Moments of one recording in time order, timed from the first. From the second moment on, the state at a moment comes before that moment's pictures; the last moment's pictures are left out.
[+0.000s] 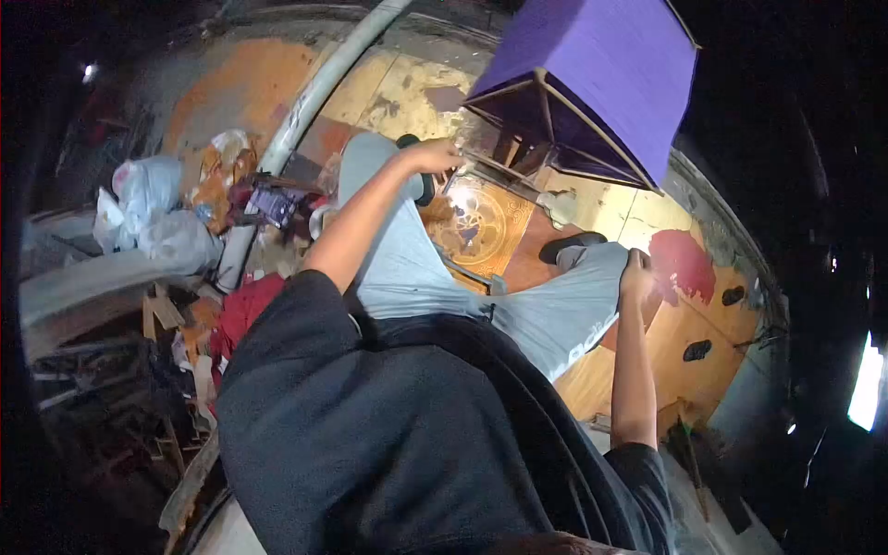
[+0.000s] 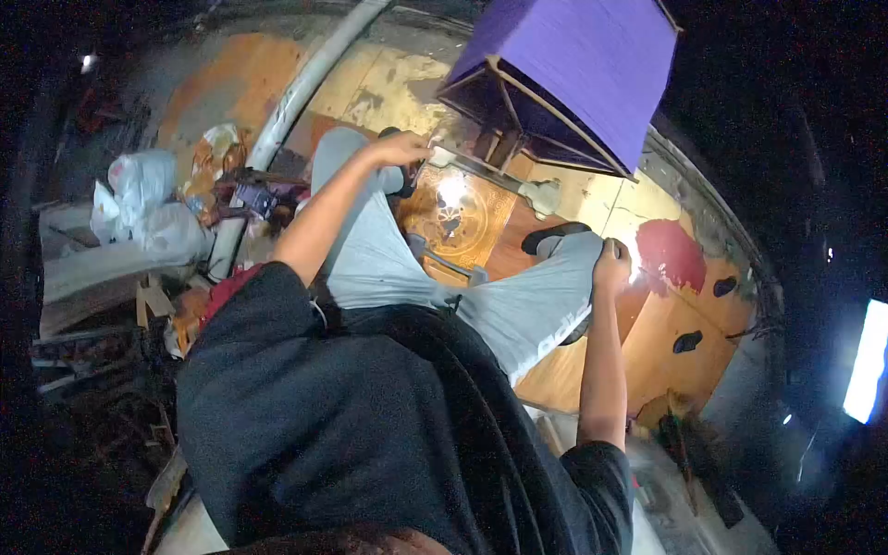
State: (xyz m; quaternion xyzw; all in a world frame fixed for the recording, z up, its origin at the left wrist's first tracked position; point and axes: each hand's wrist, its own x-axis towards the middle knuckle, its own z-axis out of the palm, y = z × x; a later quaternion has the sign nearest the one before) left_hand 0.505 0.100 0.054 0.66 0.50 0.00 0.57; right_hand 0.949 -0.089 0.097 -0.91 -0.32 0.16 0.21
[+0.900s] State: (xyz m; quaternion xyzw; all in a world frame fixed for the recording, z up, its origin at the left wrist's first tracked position) left_hand 0.657 0.021 -0.061 0.33 0.53 0.04 0.78; right_hand 0.932 -0.094 0.124 -0.91 -0.30 0.16 0.24
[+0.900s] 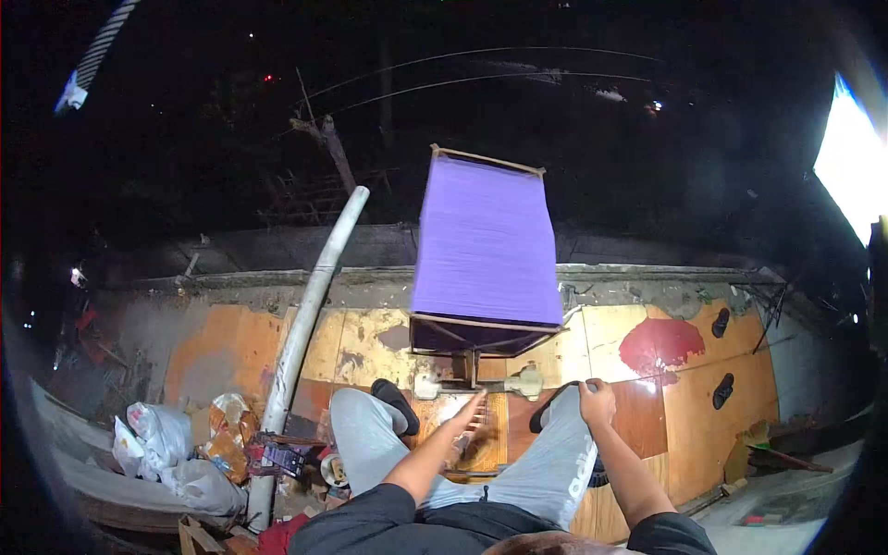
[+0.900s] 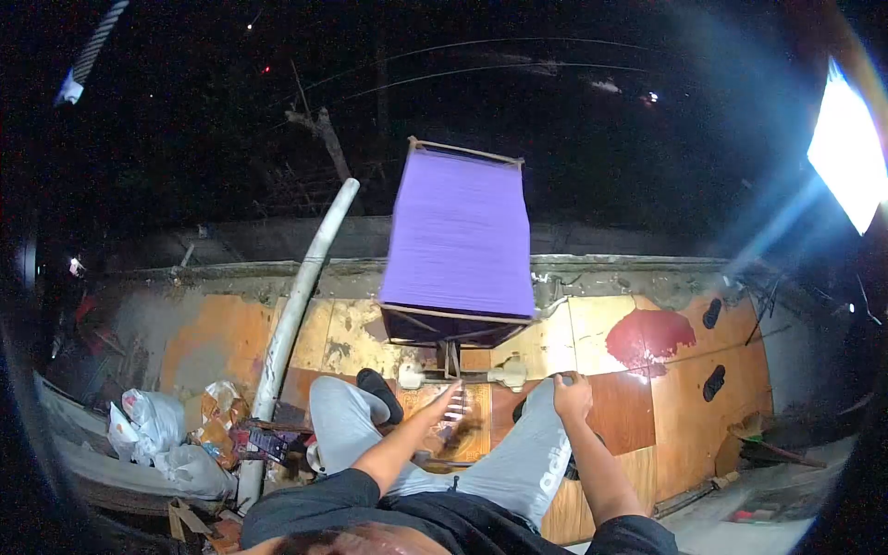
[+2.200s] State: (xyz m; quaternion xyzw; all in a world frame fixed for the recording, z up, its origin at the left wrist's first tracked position) left_hand 0.624 0.043 -0.095 0.45 0.54 0.07 0.71; right_hand 0.930 -0.091 0.115 -0.92 -0.30 0.18 0.19
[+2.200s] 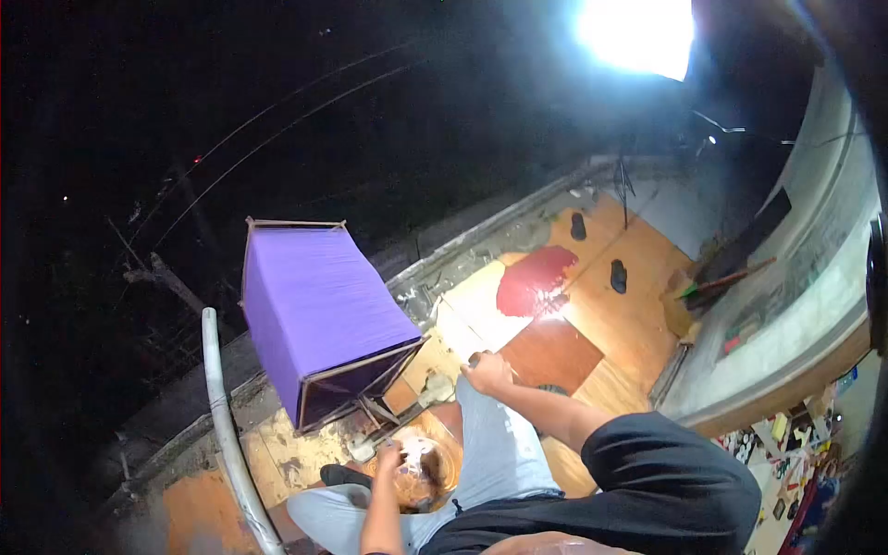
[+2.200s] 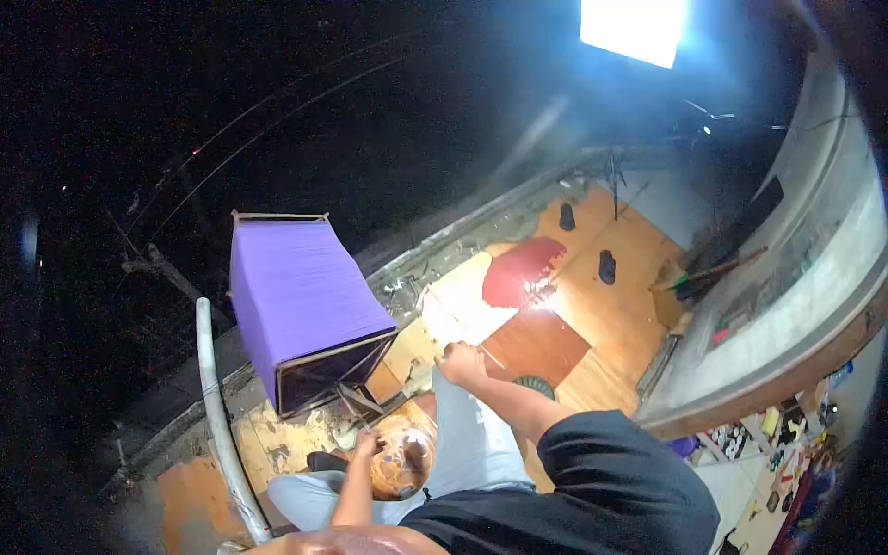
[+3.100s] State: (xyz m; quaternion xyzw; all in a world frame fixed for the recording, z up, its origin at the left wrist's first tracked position) left_hand 0.736 0.002 0.071 0.40 0.30 0.03 0.87; right_hand 0.927 -0.084 0.112 -0.92 -0.30 0.15 0.19
